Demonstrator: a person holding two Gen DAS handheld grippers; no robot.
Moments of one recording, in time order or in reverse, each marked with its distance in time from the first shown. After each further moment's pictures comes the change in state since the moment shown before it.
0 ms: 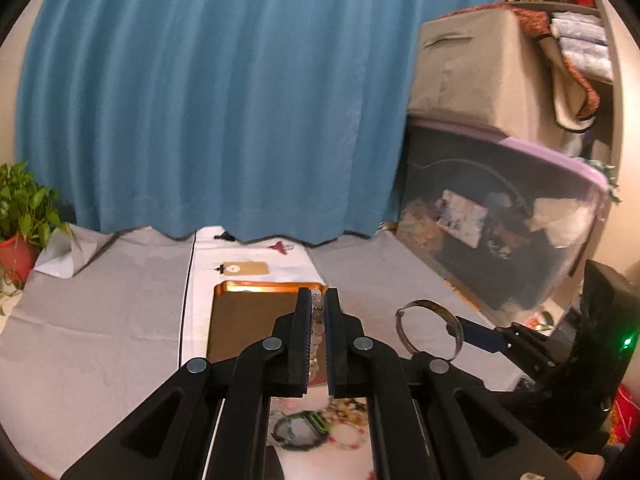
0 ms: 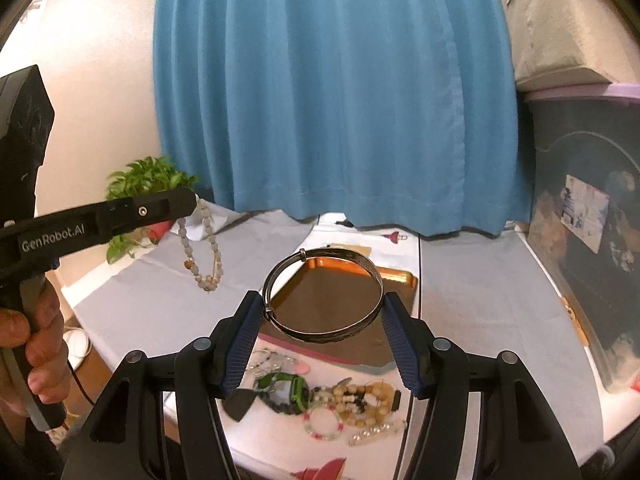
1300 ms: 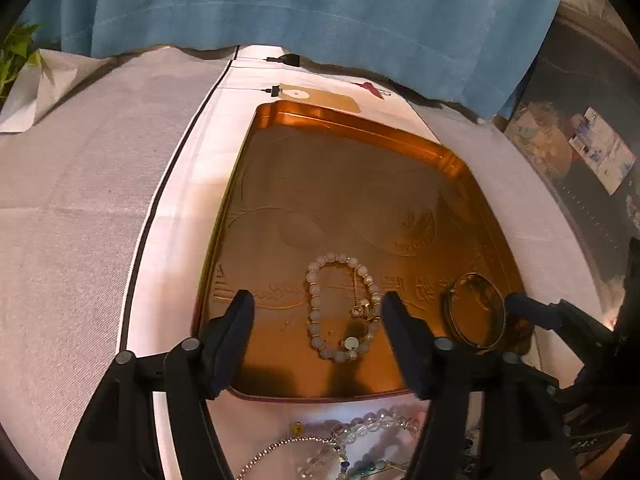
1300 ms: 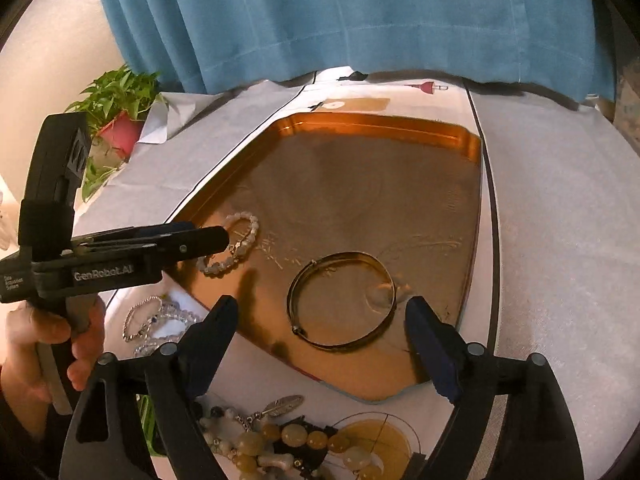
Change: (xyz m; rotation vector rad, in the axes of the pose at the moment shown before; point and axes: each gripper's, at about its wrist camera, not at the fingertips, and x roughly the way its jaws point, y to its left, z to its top) left arm 0.217 0.102 -0.108 -0.197 0.453 0.125; right arm 0.235 -0.074 -0.082 0.066 0.409 0.164
